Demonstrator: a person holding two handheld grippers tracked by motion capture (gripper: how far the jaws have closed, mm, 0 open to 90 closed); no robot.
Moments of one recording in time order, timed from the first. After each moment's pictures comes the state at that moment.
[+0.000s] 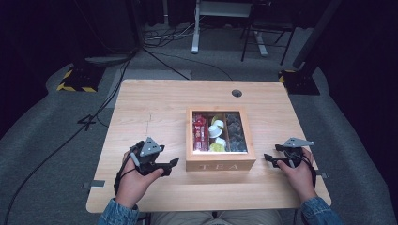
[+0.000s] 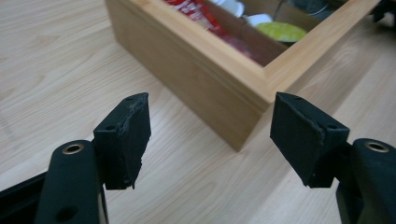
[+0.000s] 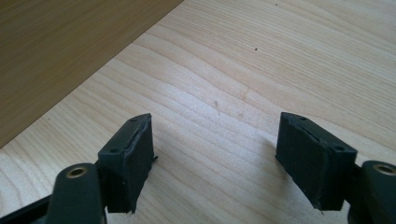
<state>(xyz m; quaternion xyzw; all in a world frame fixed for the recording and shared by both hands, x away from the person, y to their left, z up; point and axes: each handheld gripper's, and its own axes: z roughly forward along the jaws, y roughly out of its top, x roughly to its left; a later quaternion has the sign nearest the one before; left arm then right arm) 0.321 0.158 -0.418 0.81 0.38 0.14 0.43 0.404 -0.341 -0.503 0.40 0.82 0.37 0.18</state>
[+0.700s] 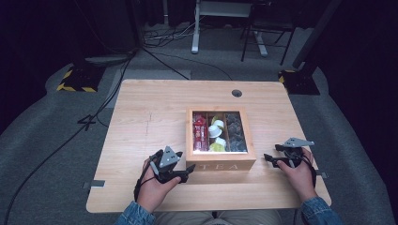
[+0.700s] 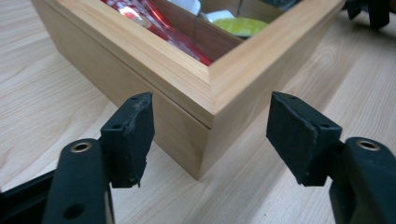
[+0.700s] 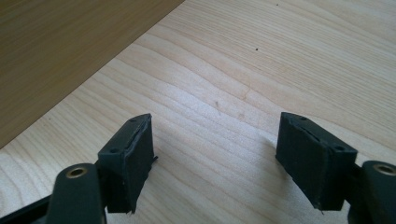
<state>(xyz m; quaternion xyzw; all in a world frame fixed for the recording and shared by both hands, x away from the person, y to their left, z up) 0.317 0.116 -0.456 0.81 0.35 0.15 0.45 0.404 -0.341 -0.503 0.40 0.82 0.37 0.18</state>
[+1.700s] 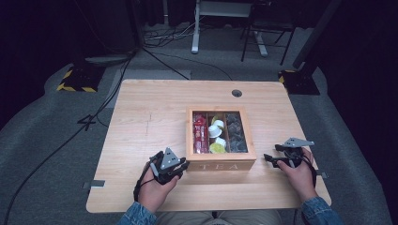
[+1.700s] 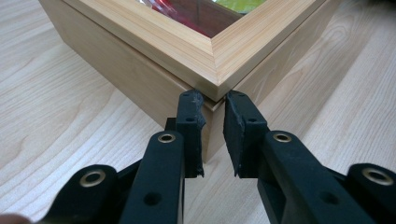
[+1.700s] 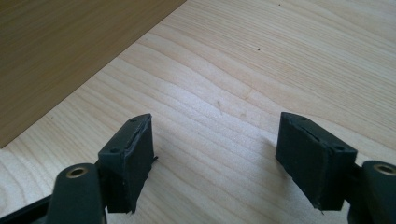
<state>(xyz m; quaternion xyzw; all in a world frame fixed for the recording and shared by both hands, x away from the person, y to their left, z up) 0.314 0.119 -0.453 0.83 0.34 0.16 0.42 0.404 -0.341 -0.503 0.40 0.82 0.37 0.18</state>
